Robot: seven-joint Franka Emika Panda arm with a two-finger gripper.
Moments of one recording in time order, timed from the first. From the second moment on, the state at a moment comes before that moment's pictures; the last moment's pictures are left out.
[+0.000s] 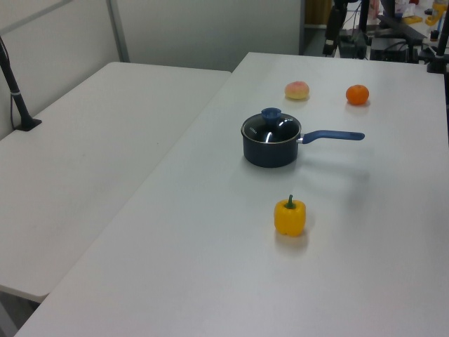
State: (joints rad) arm 0.00 -0.01 0.04 -1.64 0.06 1.80 -0.12
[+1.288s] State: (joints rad) arm 0.05 0.28 0.03 -1.64 -0.01 2.18 -0.09
